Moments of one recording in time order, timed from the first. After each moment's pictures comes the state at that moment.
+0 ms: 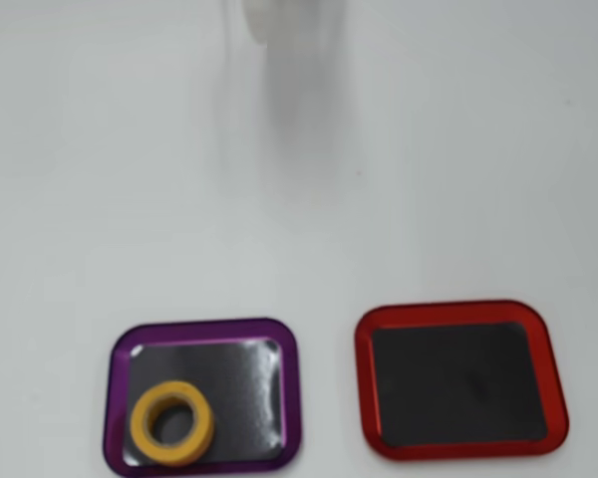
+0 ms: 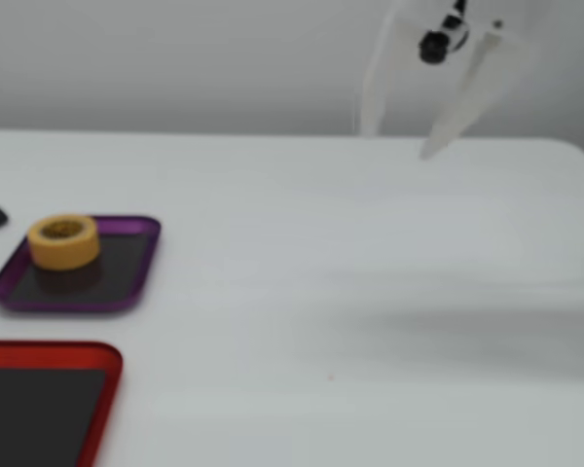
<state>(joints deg) 8.1 130.7 110.2 79.5 -8.0</state>
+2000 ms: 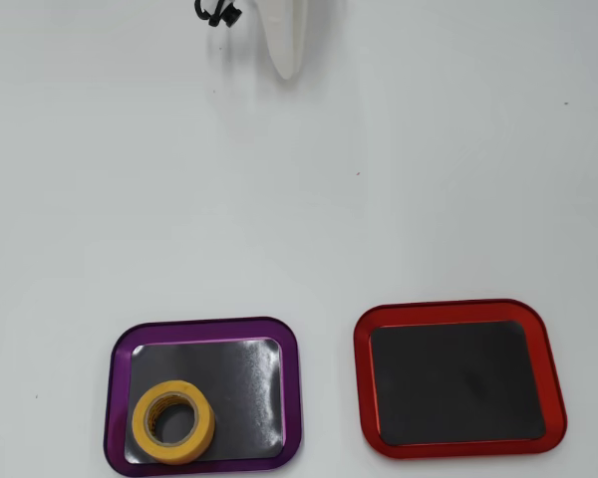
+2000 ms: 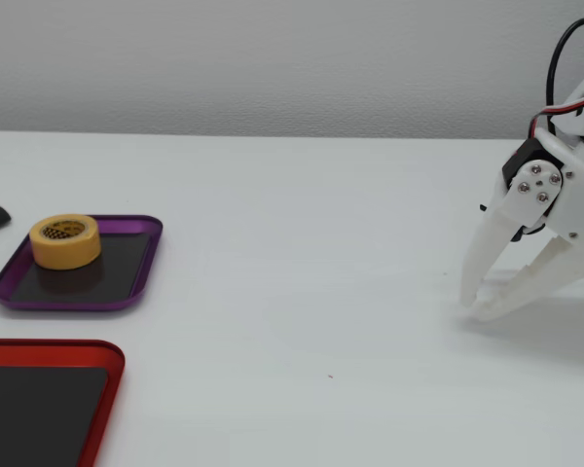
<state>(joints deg) 6.7 191.8 176.2 72.2 6.0</state>
